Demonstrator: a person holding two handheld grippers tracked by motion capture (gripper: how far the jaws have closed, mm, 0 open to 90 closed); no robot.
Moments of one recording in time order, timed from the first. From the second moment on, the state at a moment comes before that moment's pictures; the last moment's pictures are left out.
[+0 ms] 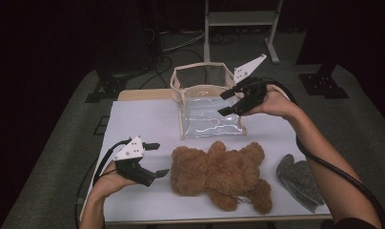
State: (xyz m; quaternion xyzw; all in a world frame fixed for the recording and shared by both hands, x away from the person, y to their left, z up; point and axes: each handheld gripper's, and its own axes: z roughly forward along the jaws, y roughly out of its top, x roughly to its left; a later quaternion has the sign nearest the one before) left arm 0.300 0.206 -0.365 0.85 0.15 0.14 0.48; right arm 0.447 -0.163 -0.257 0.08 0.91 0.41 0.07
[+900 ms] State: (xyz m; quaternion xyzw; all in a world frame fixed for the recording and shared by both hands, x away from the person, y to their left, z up) left arm 0.302 0.213 -0.368 0.85 0.16 0.14 0.47; right arm 0.517 -0.143 -0.248 0.09 0.92 0.36 0.07
